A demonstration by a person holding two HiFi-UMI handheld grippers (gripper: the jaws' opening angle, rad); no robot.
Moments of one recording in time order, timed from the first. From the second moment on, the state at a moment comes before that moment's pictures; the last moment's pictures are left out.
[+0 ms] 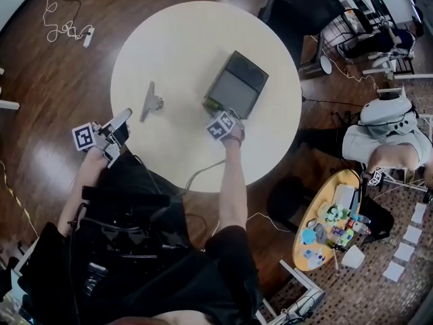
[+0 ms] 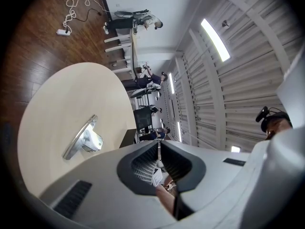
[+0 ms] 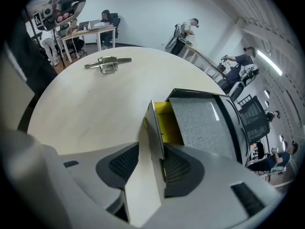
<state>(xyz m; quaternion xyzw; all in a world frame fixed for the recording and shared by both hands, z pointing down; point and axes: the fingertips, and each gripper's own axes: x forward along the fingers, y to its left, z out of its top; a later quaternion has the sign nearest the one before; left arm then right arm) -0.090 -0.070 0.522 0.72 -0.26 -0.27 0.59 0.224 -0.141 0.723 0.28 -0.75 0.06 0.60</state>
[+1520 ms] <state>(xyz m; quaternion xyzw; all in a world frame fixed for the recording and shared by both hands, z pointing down) -0.080 -0.074 0.525 0.73 -0.24 -0.25 0.59 0.199 -0.079 0.727 0.26 -0.75 0.06 0.61</state>
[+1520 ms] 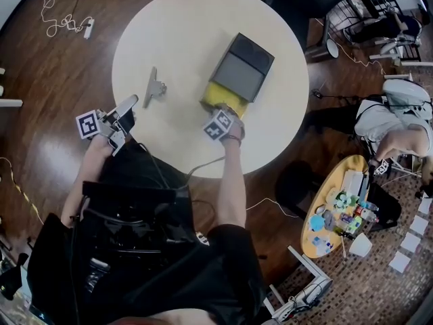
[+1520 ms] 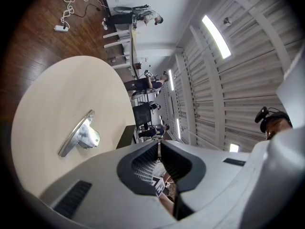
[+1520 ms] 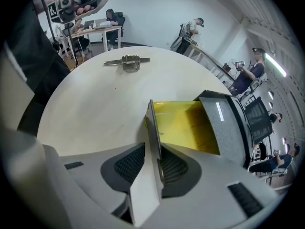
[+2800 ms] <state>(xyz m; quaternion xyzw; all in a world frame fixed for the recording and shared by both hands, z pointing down) -0.076 -0.073 0.529 0.72 -0.23 -0.25 0.60 0.188 -0.034 0.728 0.25 -0.74 0.05 0.63</state>
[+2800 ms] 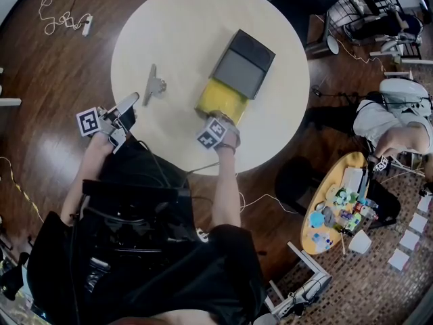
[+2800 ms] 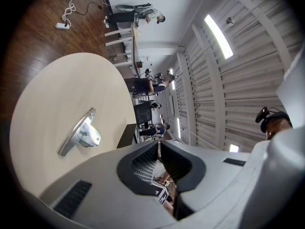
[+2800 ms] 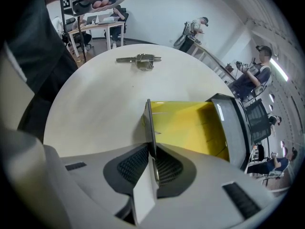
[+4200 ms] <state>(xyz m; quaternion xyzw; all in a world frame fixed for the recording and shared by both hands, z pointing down) -0.073 -0.072 0.536 0.72 -0.23 -0.25 0.61 0.171 0.018 0.729 0.23 -0.74 0.06 0.63</state>
